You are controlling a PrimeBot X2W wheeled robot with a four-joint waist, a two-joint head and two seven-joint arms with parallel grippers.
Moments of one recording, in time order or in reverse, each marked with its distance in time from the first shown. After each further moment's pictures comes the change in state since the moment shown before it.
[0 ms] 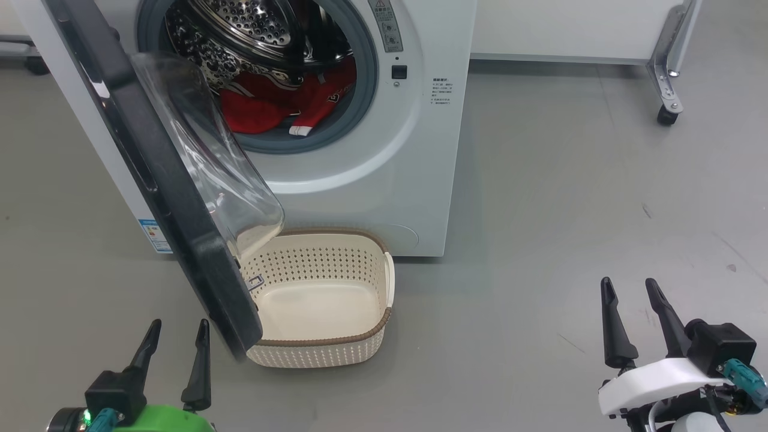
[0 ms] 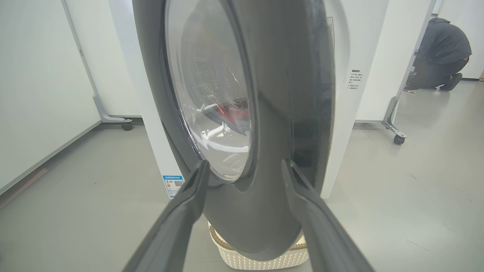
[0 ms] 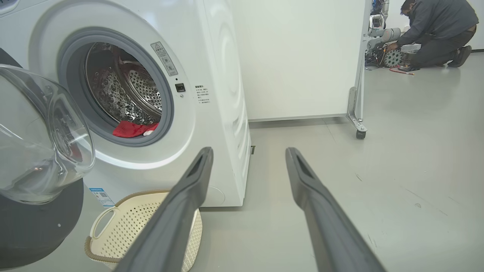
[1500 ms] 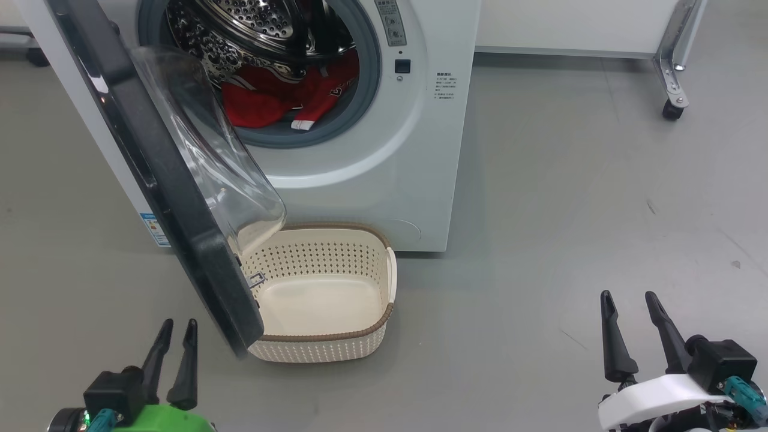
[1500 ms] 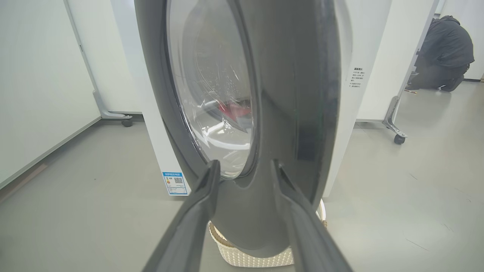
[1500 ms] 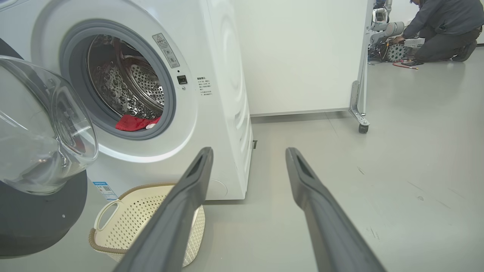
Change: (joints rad) left arm 0.000 -0.021 0.029 0.002 0.018 -0.025 0.000; right arm 0.056 0.053 -0.061 -0.015 -0.066 0.042 -0.002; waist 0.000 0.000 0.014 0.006
